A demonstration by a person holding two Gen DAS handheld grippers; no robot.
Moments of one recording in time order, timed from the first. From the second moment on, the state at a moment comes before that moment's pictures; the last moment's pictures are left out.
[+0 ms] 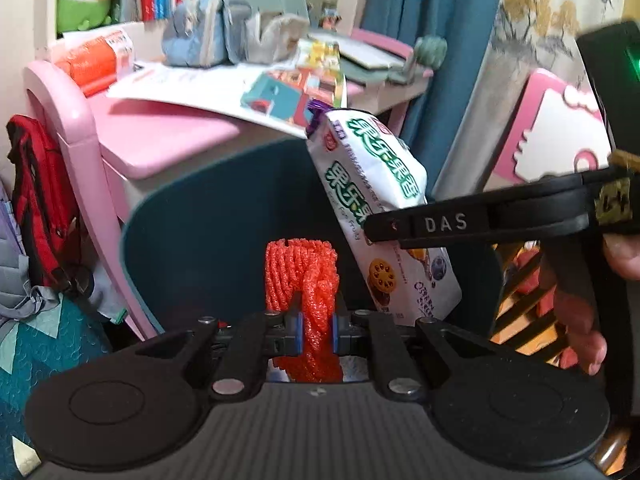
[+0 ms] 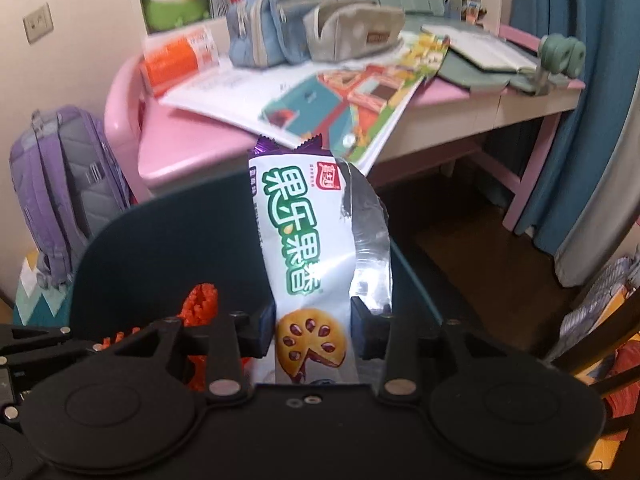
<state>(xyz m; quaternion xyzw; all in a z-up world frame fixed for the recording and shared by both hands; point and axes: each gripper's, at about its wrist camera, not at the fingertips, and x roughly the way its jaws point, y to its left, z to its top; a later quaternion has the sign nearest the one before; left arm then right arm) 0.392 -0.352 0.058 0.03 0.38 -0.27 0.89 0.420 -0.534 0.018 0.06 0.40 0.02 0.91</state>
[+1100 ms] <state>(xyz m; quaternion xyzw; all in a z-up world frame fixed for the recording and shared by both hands) 0.342 -0.325 0.098 0.03 0.32 -0.26 0.91 0.353 -0.529 0.068 0.07 0.36 0.04 0.93</state>
